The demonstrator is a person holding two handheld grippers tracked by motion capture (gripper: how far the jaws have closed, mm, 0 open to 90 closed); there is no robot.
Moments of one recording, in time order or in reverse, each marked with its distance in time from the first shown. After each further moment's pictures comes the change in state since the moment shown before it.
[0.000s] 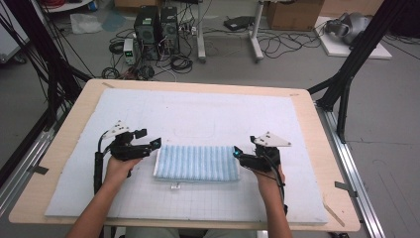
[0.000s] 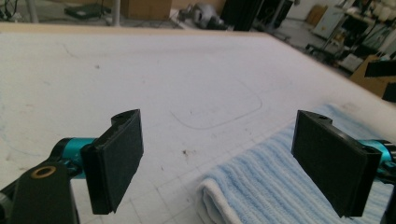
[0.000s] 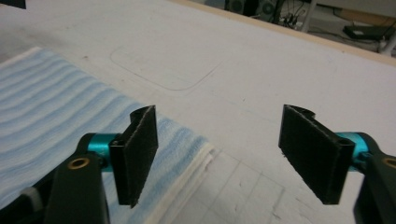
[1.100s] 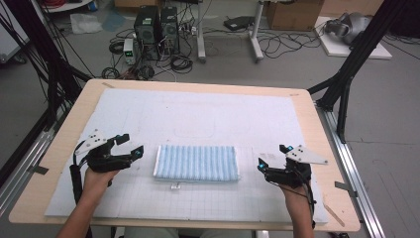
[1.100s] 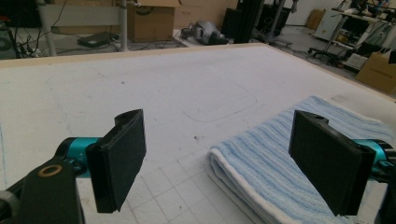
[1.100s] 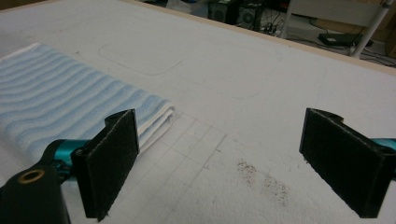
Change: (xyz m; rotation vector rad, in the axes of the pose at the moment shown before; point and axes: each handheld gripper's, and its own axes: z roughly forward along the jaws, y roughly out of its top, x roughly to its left) left arm -0.004 -0.004 -0.054 -0.042 0.033 0.084; right arm -0.025 -0.023 -0.066 -0.044 -0.054 0.016
